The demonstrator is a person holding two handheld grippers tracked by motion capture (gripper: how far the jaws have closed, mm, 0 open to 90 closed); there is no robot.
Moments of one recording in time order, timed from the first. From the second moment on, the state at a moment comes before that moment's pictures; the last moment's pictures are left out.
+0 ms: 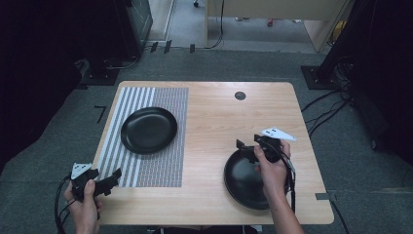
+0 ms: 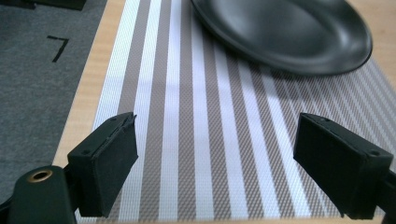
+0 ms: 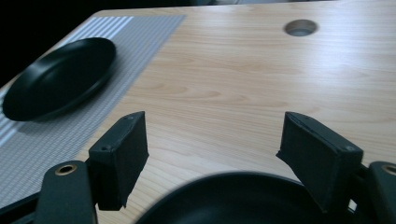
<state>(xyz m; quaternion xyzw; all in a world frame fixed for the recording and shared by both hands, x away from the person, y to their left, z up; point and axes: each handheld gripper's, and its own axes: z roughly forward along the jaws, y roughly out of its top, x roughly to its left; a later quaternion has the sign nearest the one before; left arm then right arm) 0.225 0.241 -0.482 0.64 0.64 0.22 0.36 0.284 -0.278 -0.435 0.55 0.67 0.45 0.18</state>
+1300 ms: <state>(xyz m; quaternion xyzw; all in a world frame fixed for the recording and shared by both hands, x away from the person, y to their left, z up) 0.198 0.263 -0.512 0.66 0.64 0.24 0.32 0.170 -0.448 -0.493 0.65 0.59 0.39 0.27</state>
